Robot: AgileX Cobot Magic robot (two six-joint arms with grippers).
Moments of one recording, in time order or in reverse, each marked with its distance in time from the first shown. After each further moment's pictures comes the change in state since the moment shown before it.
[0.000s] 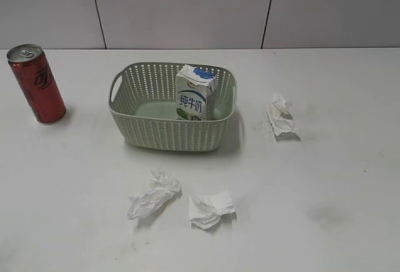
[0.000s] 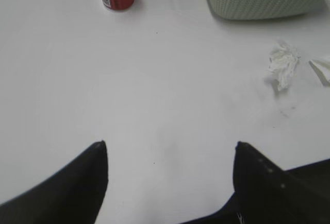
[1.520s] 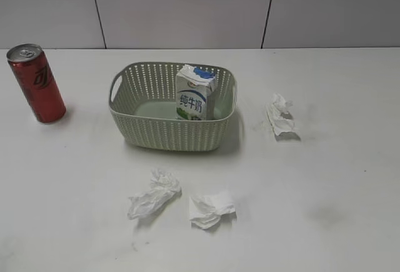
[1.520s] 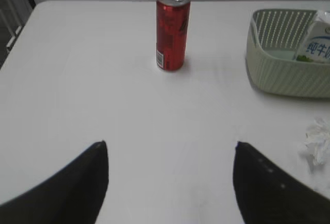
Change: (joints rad) left arm 0.275 -0.232 0.024 -0.058 -0.048 0.079; right arm -0.165 -0.243 0.022 0.009 -0.050 -0.004
